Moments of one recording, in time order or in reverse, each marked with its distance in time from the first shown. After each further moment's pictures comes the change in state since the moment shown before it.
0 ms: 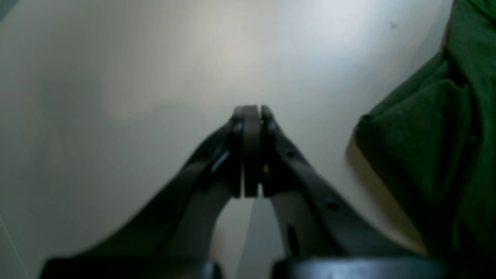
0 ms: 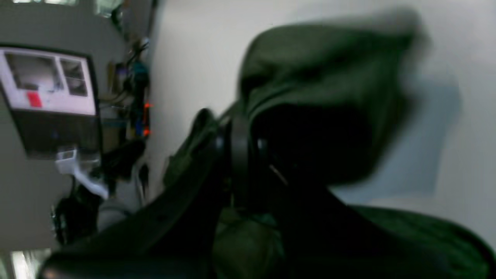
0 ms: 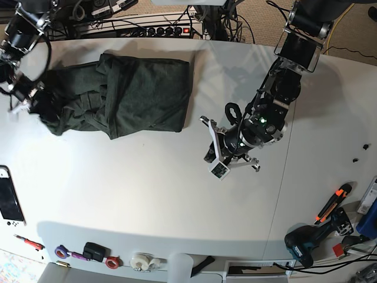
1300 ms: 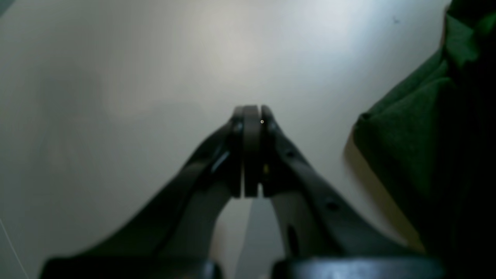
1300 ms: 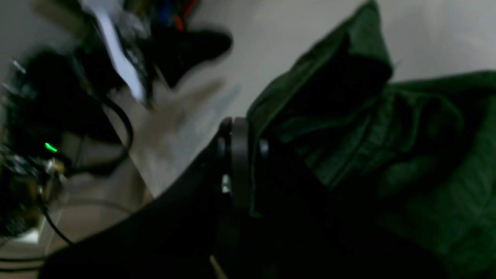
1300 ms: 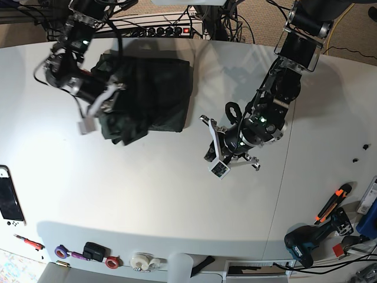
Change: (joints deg) left arm 0.3 0.0 0.0 0.0 0.0 0.0 0.2; right arm -13.2 -29.8 -12.3 54.5 -15.7 0.2 -0.4
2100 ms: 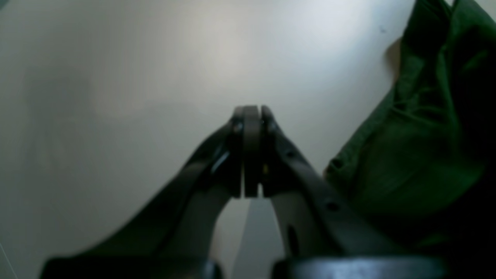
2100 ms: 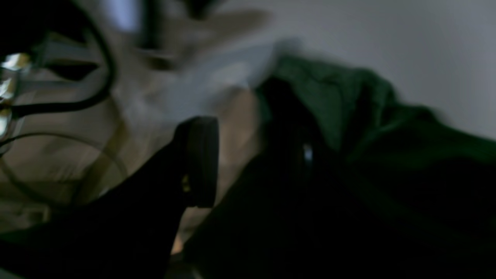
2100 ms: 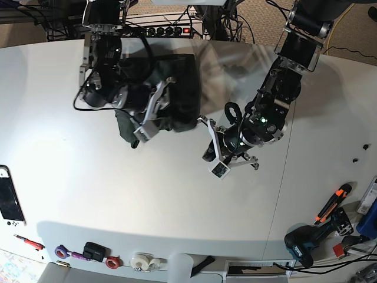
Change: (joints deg) left arm 0.0 0.0 0.0 0.0 -2.3 0.0 0.0; right arm 3.1 0.2 -24.6 0.0 -12.6 -0.2 2.5
